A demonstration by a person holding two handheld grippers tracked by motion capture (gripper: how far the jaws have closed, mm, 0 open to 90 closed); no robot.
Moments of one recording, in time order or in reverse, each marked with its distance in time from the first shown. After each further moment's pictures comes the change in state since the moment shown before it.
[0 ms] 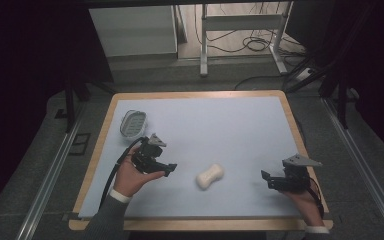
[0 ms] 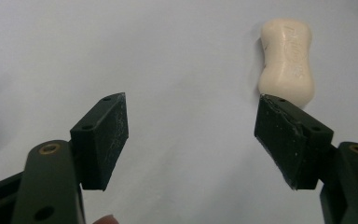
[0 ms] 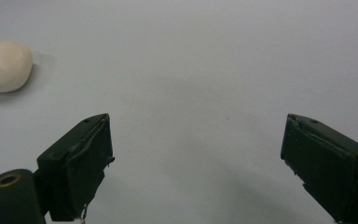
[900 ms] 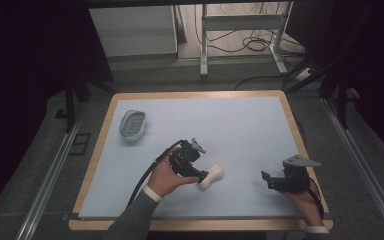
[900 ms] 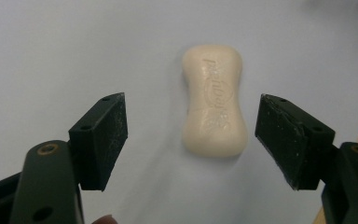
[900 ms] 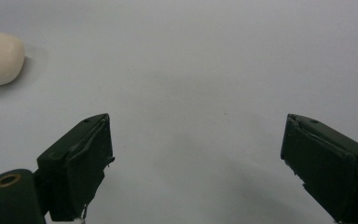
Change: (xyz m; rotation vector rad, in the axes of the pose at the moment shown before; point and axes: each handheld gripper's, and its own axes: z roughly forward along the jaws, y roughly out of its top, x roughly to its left) left arm -0.064 0.046 0.053 0.086 -0.084 0.122; right arm -0.001 -0.003 0.003 0.013 -0.008 -0.010
